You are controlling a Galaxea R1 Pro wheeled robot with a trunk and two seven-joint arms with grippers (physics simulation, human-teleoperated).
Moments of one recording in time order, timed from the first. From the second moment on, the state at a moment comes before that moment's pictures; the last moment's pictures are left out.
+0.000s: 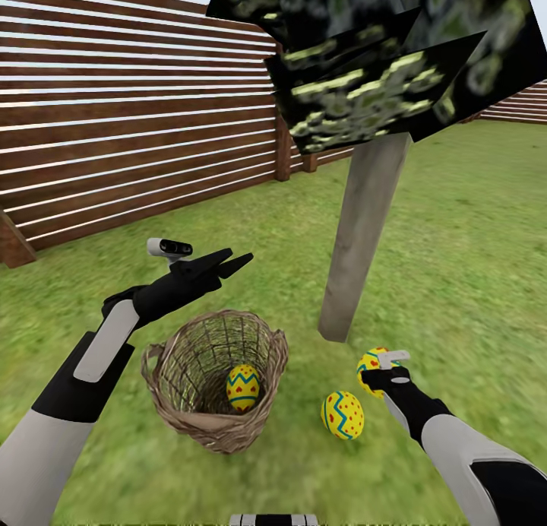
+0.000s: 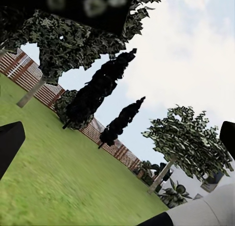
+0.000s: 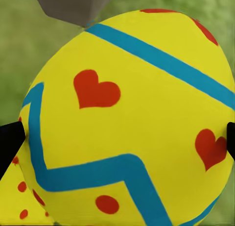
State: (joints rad) left arm -0.77 0.21 -0.27 -1.47 1.26 0.74 -0.83; right arm -0.85 -0.09 0.05 -0.23 0.10 0.09 -0.10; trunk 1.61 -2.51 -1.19
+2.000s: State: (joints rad) left arm -0.77 0.22 -0.27 -1.47 1.27 0.74 -0.83; right arm -0.85 -0.09 0.05 -0.24 0.11 0.08 -0.13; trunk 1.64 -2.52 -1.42
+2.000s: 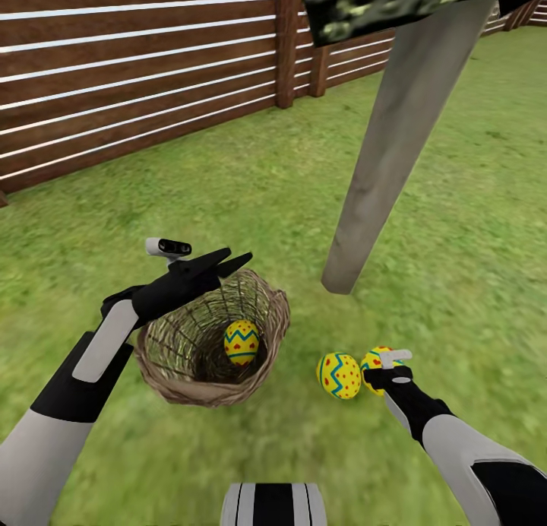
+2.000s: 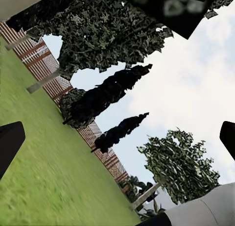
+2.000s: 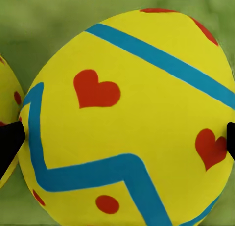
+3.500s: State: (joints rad) left arm -0.77 0.22 -0.27 -1.47 1.27 0.75 -0.90; right arm -0.85 -0.10 0.04 -0.24 0.10 0.08 -0.13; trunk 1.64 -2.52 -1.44
